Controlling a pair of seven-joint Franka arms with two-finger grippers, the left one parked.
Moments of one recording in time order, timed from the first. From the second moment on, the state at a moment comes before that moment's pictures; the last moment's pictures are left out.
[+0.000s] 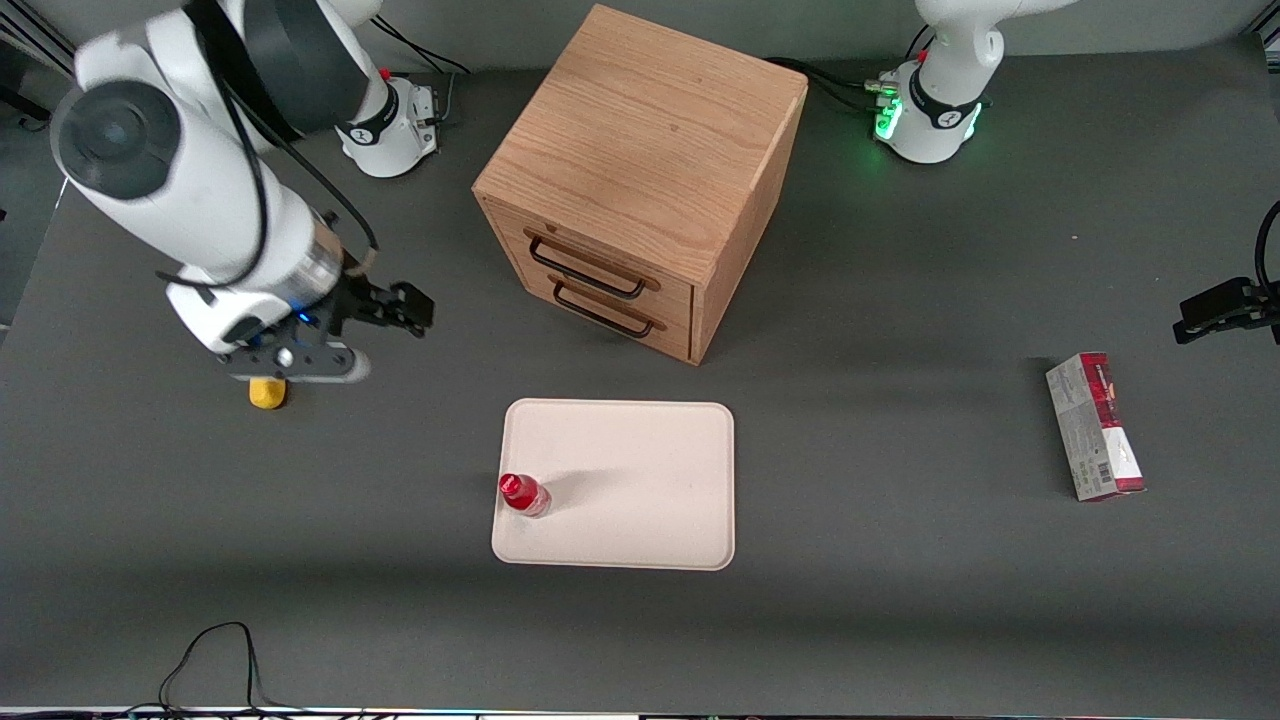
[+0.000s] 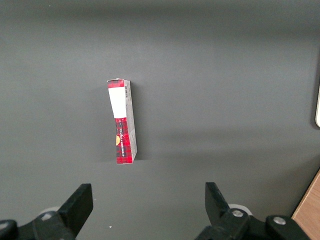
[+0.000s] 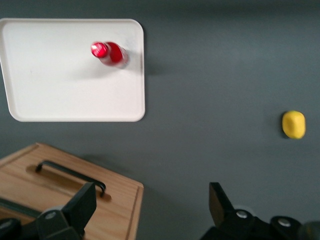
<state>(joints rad) 0.41 0.20 -0.05 -1.40 0.02 1.53 0.42</state>
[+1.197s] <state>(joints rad) 0.04 -0.17 -0.03 -1.77 0.02 1.57 0.00</state>
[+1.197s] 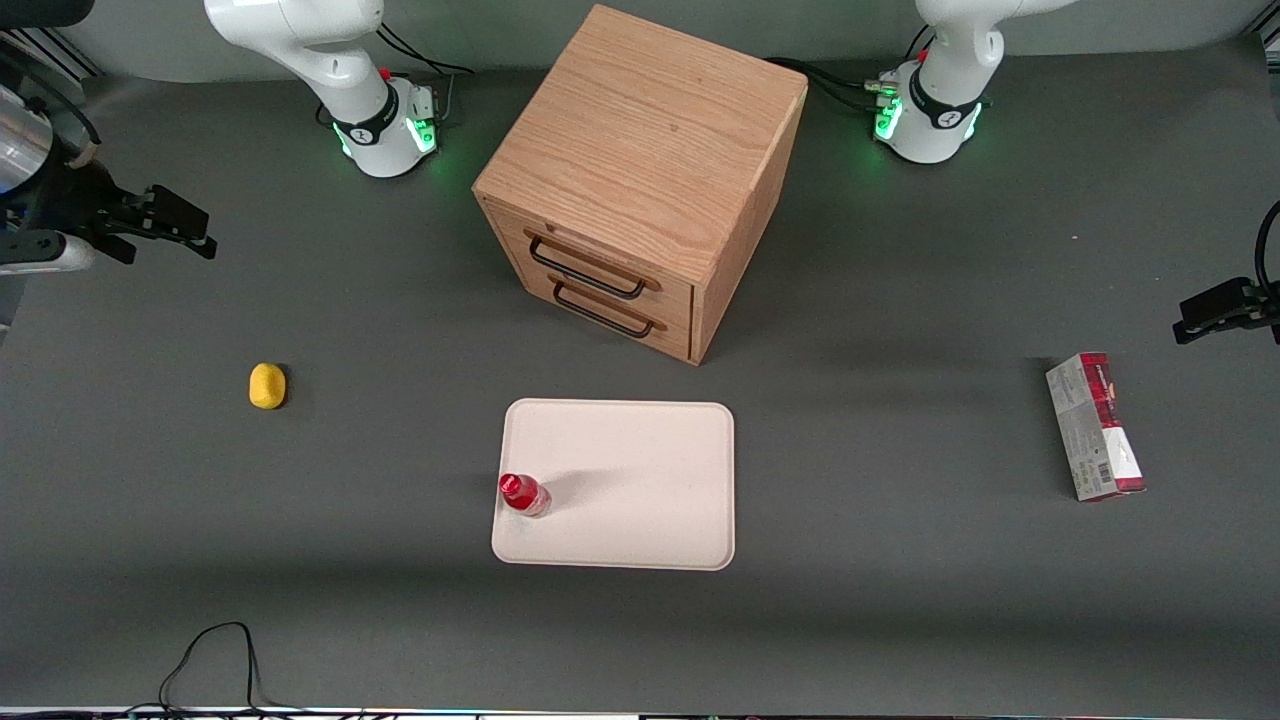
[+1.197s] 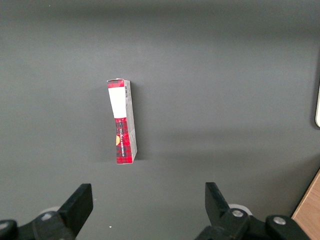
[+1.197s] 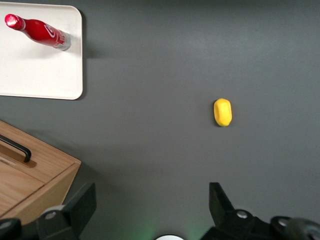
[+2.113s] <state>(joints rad) 0.02 -0.03 -0.03 -1.63 0.01 1.60 -0.04</state>
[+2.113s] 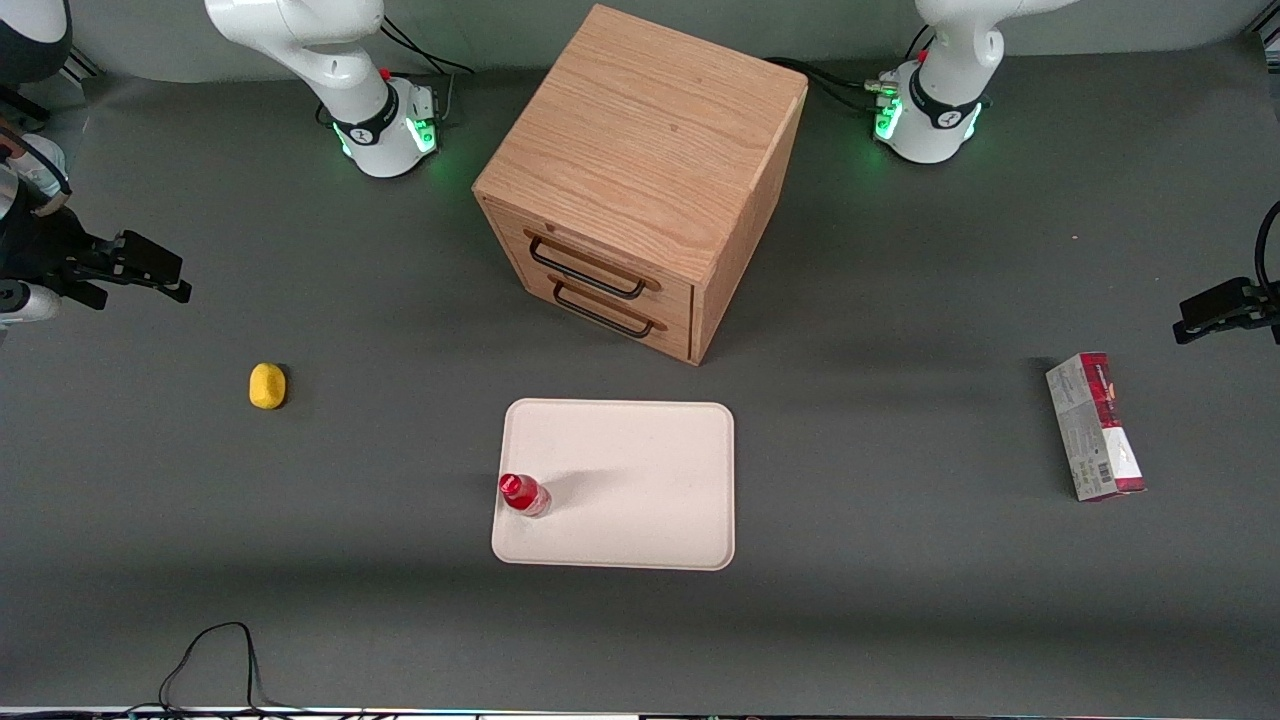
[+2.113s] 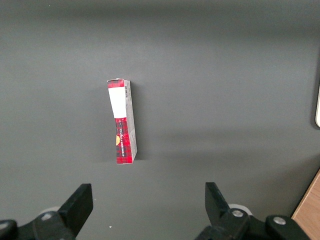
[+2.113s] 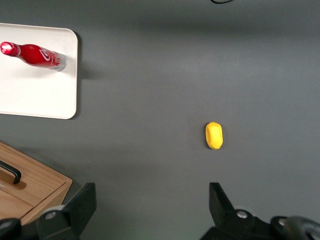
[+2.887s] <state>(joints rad) -0.06 0.00 0.04 -1.59 0.00 1.57 -0.04</state>
